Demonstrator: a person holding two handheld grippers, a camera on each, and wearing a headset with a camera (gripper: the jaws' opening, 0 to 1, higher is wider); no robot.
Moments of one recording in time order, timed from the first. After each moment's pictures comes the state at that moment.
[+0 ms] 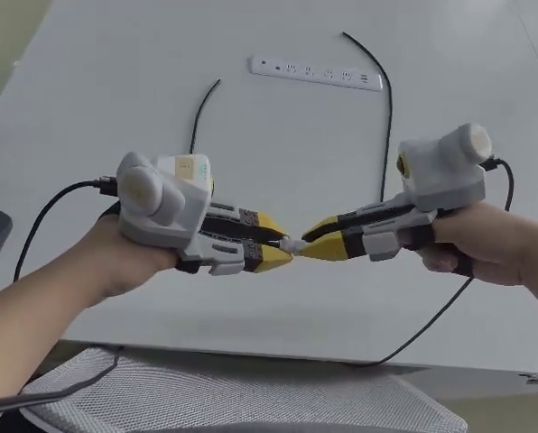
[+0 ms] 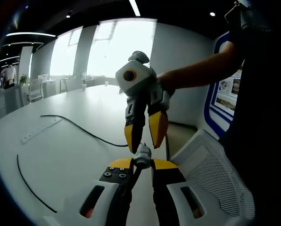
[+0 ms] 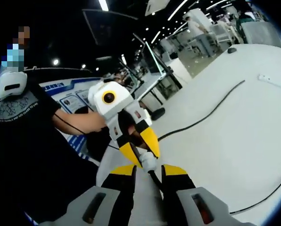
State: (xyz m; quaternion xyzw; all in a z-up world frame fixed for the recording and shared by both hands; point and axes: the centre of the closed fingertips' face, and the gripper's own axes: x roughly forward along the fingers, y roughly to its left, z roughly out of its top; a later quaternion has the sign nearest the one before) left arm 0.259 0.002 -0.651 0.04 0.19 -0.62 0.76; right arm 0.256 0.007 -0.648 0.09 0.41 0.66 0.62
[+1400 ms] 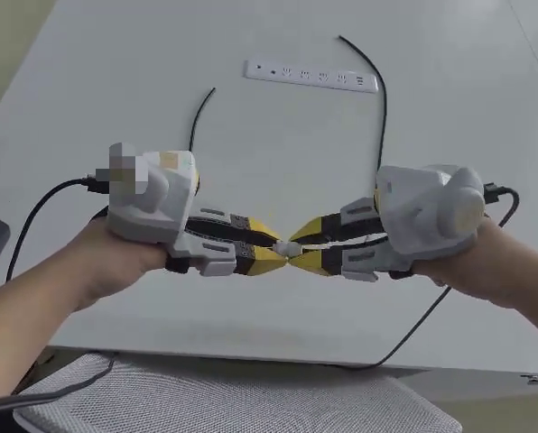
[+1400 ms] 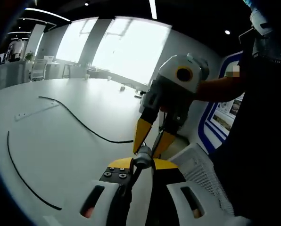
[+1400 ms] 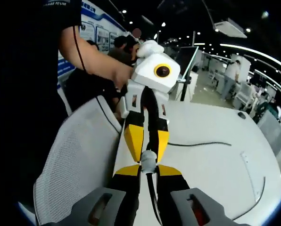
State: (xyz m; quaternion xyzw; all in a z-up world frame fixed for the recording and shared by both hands) left arm 0.258 0.001 -0.648 -0.05 0.26 -0.61 0.74; right arm 0.252 0.011 -0.651 -0.27 0.19 0.67 0.66
